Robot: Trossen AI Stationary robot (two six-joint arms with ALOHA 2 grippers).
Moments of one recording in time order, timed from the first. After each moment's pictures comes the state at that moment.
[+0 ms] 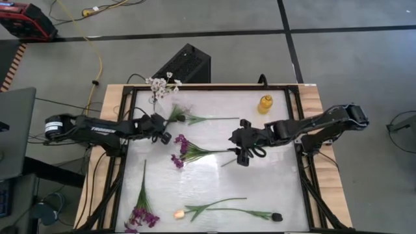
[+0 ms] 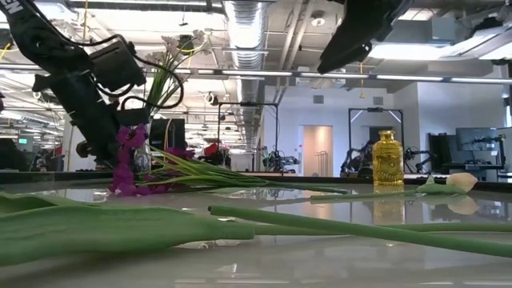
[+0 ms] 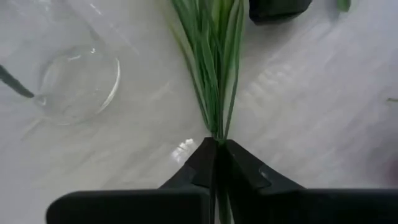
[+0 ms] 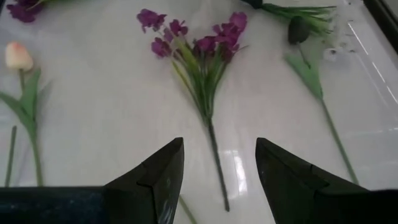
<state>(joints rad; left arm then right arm) 0.30 1.16 0.29 -0.04 -0.36 -0.48 0.18 1.35 1.04 -0.46 0.23 0.21</state>
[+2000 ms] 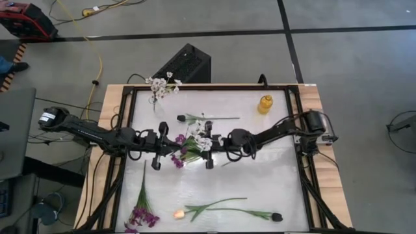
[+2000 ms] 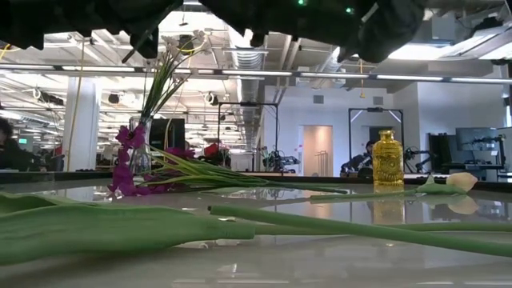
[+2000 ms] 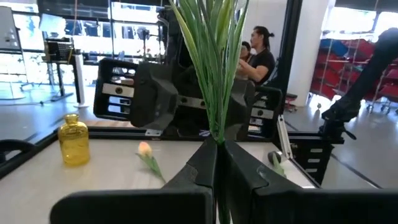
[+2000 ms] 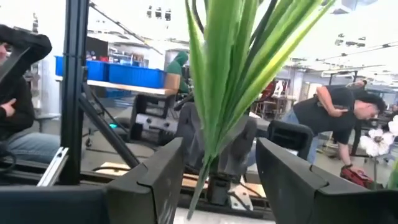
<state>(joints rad) -0.20 0.95 0.29 0.81 -0.13 -0.05 0.12 1.90 1.03 1.15 0.04 -0.13</state>
